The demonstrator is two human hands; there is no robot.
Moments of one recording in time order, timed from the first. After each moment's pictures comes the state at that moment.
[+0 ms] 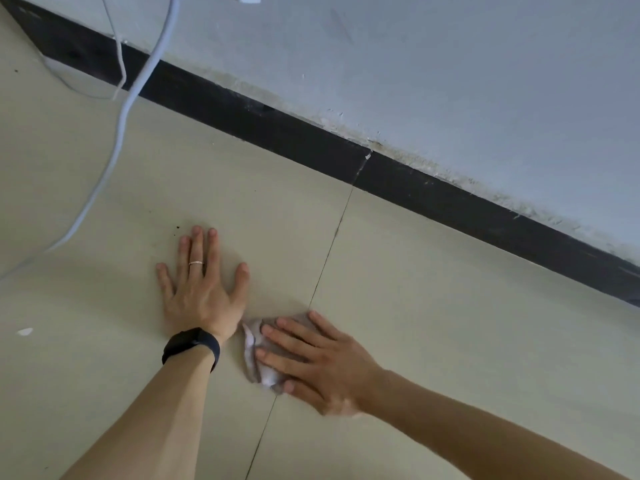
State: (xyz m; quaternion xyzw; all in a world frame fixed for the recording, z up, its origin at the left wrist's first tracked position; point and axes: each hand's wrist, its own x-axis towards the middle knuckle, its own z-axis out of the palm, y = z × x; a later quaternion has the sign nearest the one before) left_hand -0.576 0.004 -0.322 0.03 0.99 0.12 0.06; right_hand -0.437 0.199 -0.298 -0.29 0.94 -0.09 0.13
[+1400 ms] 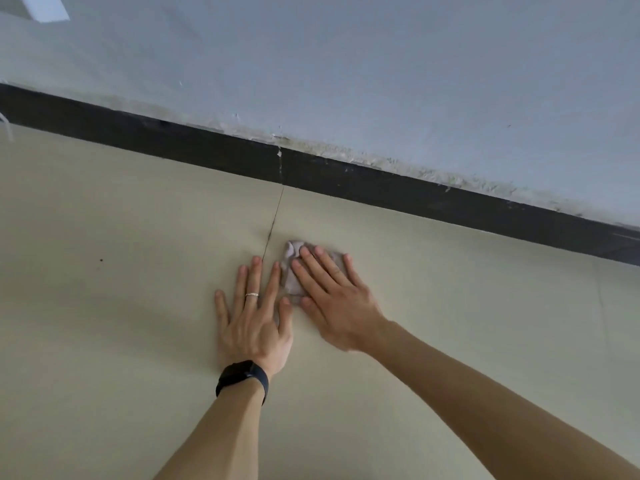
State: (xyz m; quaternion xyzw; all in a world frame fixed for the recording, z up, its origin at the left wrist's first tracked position) left_hand -0.495 0.134 -0.326 0.16 0.97 0.11 0.11; right_hand -0.456 0.307 -0.302 -0.02 0.98 -0.13 0.14
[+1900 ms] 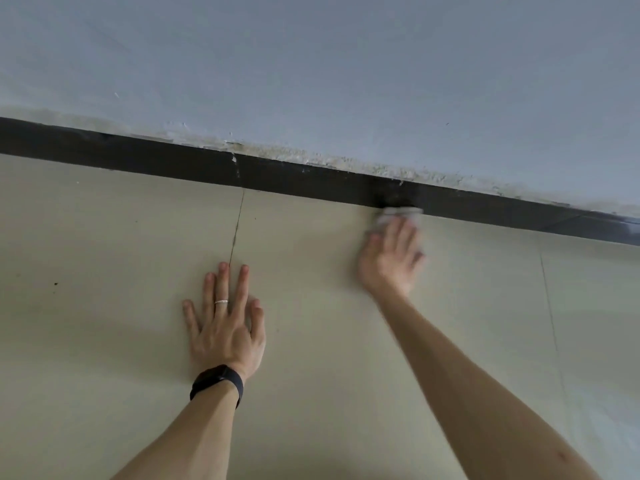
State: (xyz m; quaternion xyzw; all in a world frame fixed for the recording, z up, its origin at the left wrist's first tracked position) left_hand -0.501 0.140 -0.323 0.16 0.97 0.11 0.13; right_hand -0.460 0.390 -0.286 0.53 0.82 -0.21 0.05
